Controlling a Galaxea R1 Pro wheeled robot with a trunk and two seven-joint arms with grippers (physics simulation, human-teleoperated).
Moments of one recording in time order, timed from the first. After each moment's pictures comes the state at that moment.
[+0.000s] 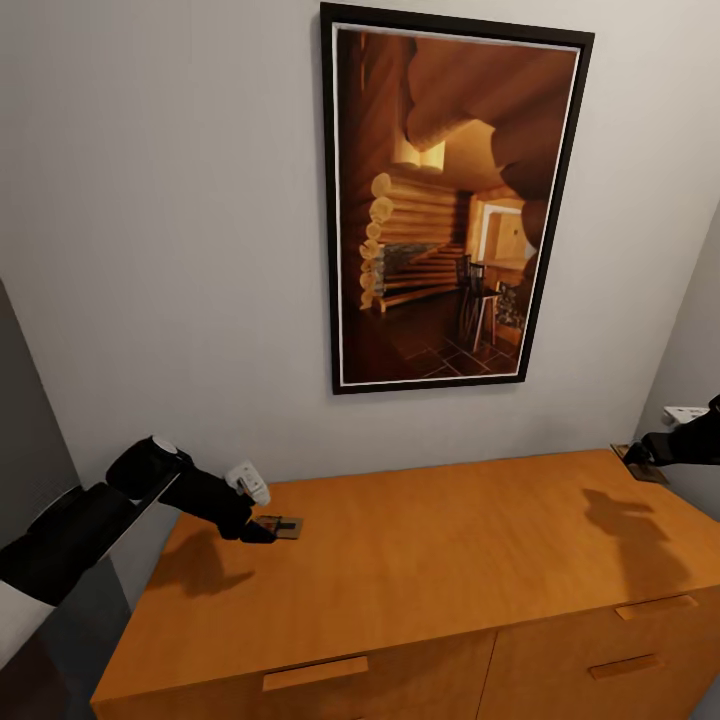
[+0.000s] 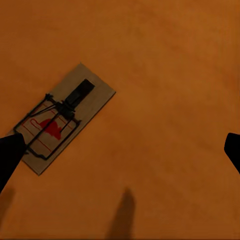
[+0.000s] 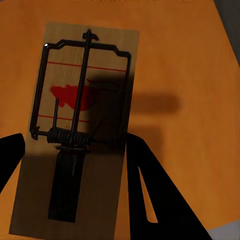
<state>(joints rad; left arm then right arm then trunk) -0.78 0.48 -0.54 -1.39 -0.04 1.02 -1.07 -1.23 -0.61 -0.05 -0.46 0.59 0.99 0.88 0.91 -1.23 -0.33</state>
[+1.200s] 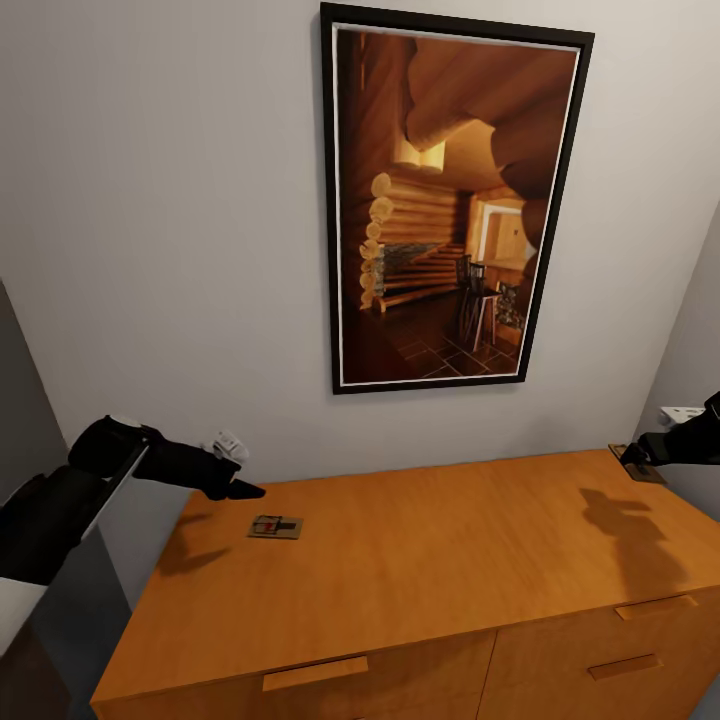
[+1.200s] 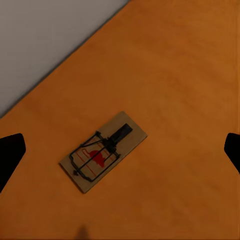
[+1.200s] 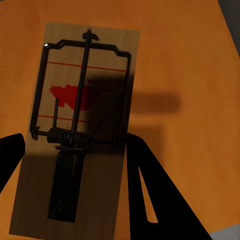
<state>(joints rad) -0.78 0.46 -0.32 -1.39 -0.05 1.03 -1.08 -1.23 -0.60 -0.05 -0.46 0.59 0.99 0.87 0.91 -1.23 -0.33</state>
